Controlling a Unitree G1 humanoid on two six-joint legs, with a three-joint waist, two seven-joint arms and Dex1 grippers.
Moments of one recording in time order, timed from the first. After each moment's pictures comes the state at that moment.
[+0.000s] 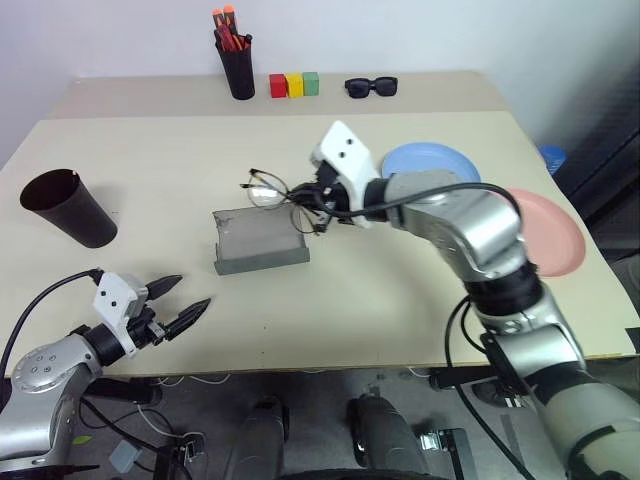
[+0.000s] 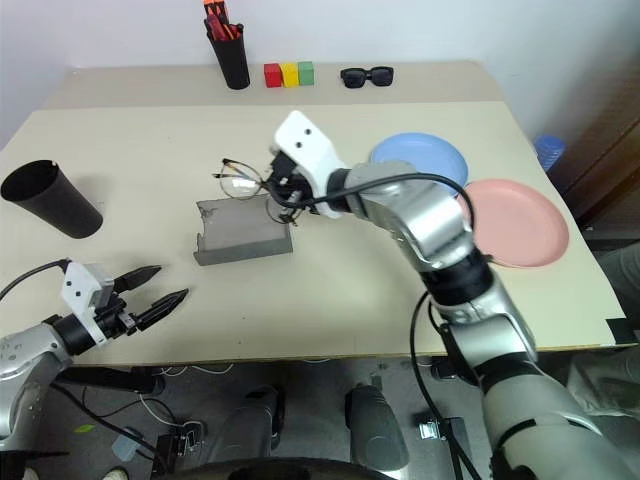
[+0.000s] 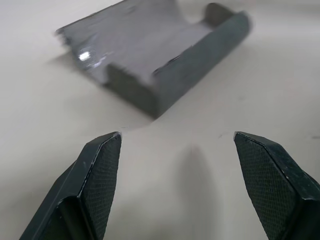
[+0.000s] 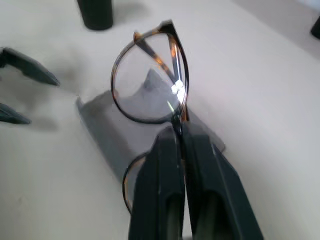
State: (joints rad) left arm 0.20 0.62 0.37 -0.18 -0.42 0.18 -0.86; right arm -0.98 -0.35 0.37 -0.04 0.35 0.86 0.62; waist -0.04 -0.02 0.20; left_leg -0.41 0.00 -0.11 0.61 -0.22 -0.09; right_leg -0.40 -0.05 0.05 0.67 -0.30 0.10
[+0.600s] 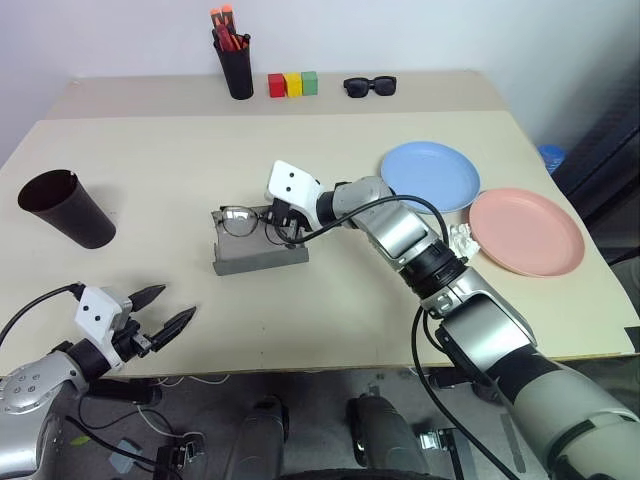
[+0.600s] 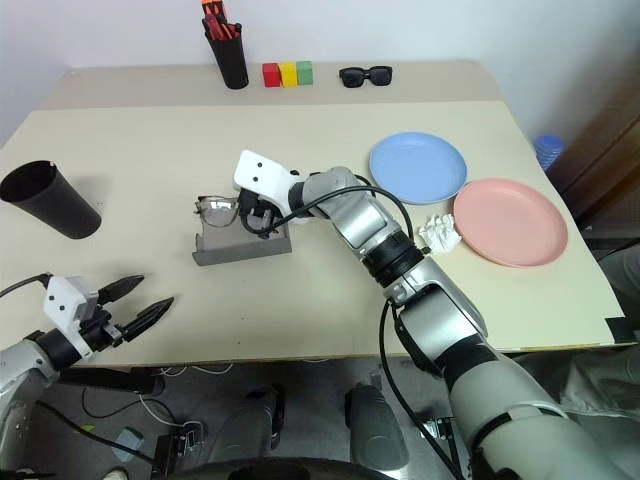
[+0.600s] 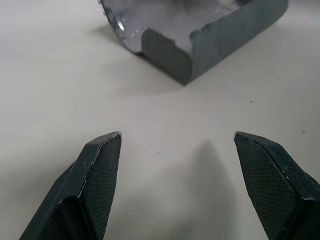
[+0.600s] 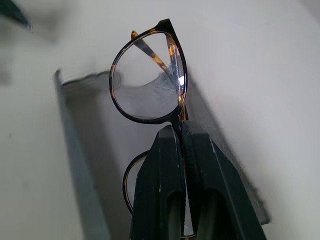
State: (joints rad) left arm 0.29 0.64 0.41 -0.21 -0.43 0.15 -0.84; right arm -1.05 -0.19 0.49 0.46 0.04 0.39 0.84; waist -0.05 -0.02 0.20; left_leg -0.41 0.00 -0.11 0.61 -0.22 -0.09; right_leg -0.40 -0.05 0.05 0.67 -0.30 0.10
